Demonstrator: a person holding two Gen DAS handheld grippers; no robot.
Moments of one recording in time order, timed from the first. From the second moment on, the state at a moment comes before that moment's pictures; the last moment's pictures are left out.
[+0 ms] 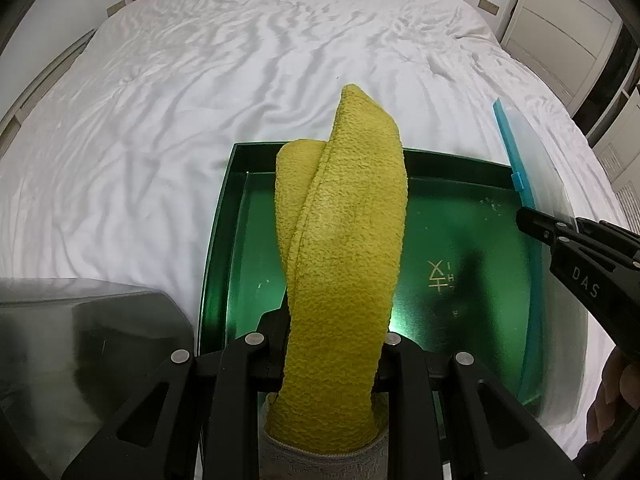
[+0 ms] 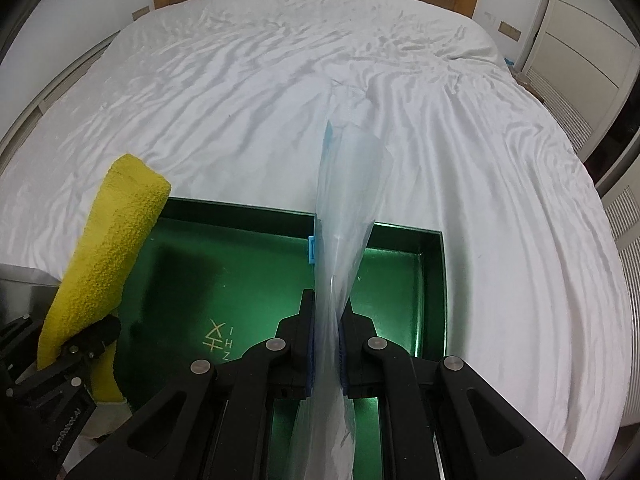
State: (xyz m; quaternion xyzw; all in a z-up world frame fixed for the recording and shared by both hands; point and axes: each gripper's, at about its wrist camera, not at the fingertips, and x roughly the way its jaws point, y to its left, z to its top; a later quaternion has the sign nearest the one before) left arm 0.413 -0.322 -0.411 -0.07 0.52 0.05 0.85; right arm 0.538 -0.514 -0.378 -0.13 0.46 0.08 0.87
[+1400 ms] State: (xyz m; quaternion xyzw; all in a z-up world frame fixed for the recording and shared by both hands) left arm 0.407 -0.327 -0.414 -0.04 0.50 0.06 0.86; right arm 0.532 -0.518 -0.394 -0.12 0.47 0.08 0.87
